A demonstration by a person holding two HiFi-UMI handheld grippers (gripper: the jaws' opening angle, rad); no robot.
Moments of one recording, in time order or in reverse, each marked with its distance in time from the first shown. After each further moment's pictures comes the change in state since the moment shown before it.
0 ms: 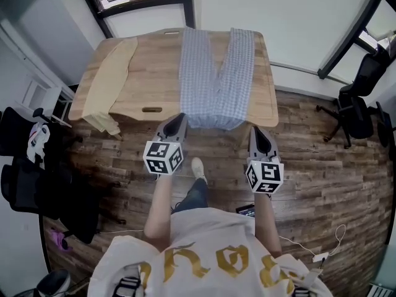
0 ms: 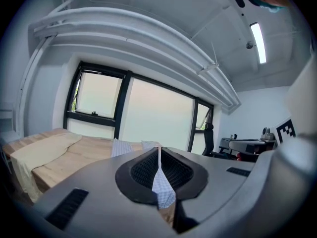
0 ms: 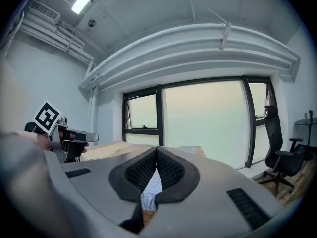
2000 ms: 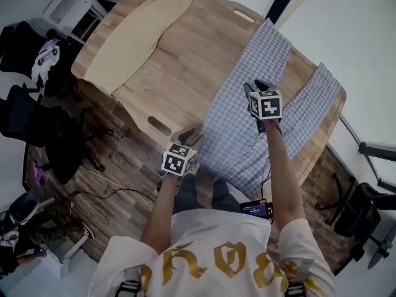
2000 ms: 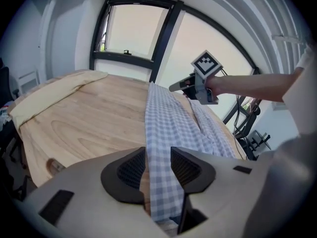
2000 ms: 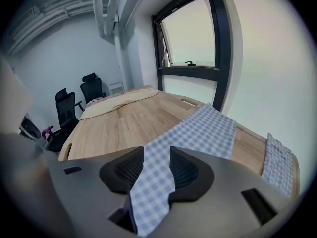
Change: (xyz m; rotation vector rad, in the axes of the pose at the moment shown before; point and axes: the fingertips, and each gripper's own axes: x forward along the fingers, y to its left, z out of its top) left arm 0.239 0.224 -0.181 -0.337 0.576 0.312; right arm 0.630 0.072 -0.179 -0.237 0.707 0.663
